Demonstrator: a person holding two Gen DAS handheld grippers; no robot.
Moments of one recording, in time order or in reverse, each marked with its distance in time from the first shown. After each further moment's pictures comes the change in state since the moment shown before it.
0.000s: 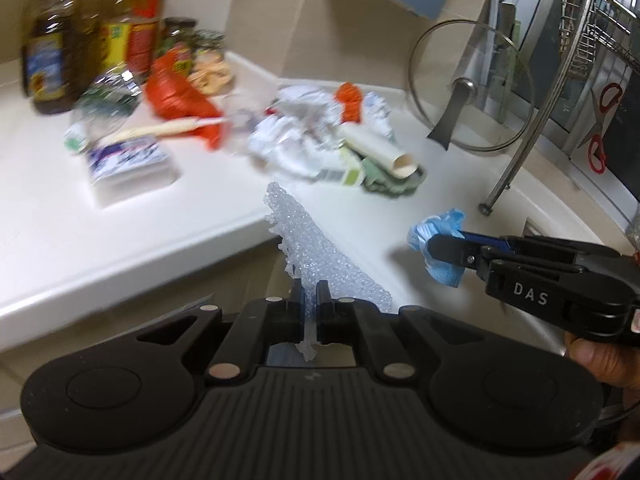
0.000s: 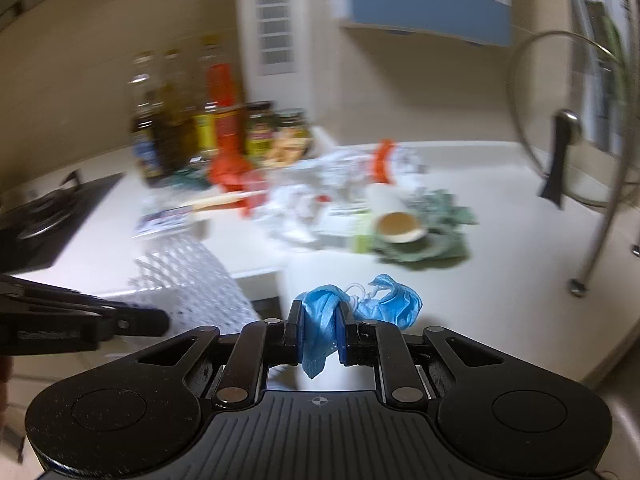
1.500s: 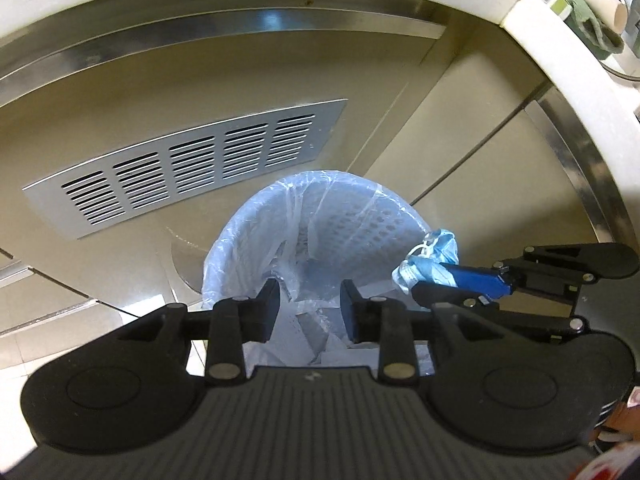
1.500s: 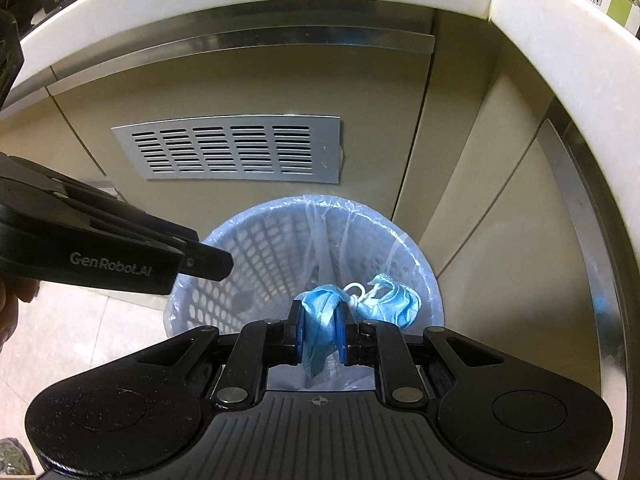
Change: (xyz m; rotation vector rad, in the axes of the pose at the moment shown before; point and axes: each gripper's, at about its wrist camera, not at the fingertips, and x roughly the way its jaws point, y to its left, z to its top) left arm 0.137 0.102 -0.103 -0.191 0.349 0.163; right arm 0.188 0.041 -0.124 -0.213 0.479 0.175
